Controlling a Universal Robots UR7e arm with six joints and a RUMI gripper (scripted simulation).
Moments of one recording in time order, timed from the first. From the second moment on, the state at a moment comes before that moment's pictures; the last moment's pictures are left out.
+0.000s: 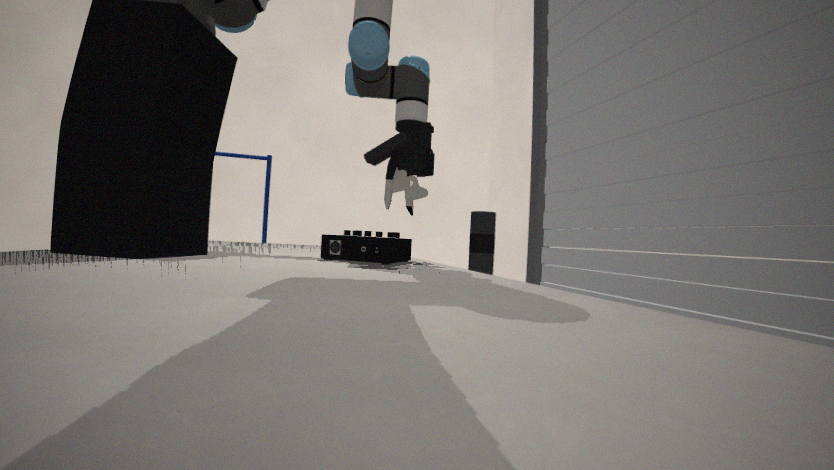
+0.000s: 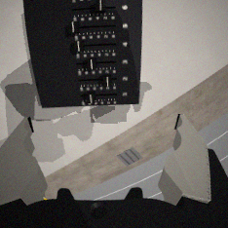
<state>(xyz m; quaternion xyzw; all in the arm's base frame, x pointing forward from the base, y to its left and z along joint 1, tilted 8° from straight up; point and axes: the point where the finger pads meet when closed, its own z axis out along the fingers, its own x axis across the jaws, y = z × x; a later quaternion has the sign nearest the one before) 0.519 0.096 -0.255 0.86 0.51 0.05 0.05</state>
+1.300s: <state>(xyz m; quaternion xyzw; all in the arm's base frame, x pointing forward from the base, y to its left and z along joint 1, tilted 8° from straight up) 0.519 0.096 -0.256 0.85 0.52 0.05 0.05</state>
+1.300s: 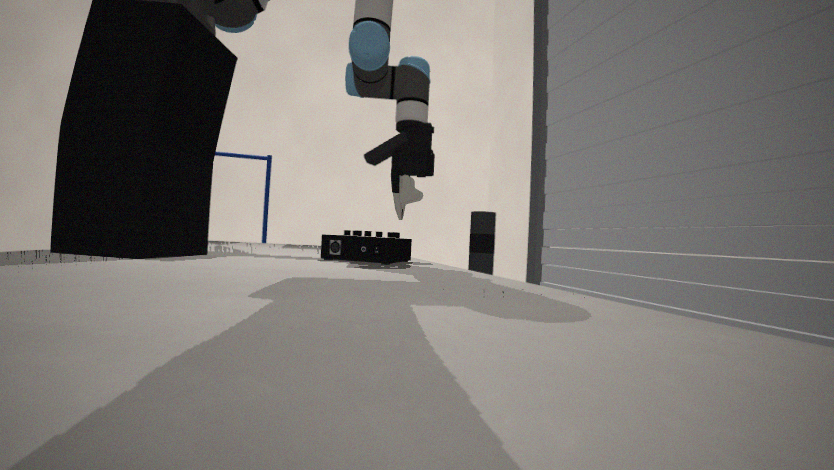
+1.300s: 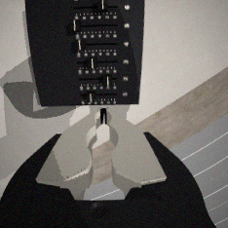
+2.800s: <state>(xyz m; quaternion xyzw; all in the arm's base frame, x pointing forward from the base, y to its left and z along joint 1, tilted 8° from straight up) 0.521 0.095 -0.271 0.85 0.52 0.05 0.05</state>
